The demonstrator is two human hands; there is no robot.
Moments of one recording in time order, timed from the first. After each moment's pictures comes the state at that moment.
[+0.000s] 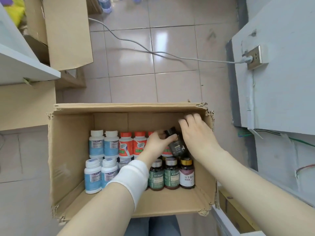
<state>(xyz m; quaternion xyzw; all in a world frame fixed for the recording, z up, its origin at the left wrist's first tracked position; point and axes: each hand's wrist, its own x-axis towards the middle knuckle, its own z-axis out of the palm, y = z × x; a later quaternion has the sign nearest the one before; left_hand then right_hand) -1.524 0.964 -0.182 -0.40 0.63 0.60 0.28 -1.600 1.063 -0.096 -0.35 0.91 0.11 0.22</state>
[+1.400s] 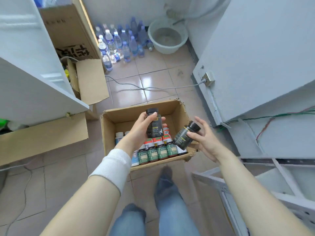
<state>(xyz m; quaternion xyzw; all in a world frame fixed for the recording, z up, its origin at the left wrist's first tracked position) -1.436 0.903 0.073 -0.24 0.50 0.81 0.20 -1.445 1.119 0.089 0.19 0.64 -0.67 0.33</state>
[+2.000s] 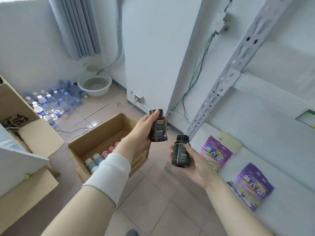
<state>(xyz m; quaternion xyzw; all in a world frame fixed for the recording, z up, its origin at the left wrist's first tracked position) -1.259 0.996 0.285 0.02 0.55 0.75 0.36 -1.128 1.132 0.250 0.28 0.40 -0.87 0.05</state>
